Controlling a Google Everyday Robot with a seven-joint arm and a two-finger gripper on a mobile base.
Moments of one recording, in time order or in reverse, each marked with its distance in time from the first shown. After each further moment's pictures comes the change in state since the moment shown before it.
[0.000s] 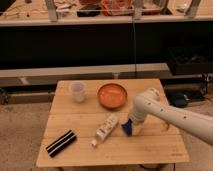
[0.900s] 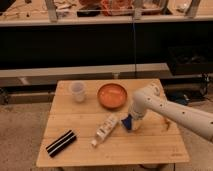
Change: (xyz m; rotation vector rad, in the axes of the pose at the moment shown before) arm 0.006 -0.025 -0.015 0.024 0.007 0.011
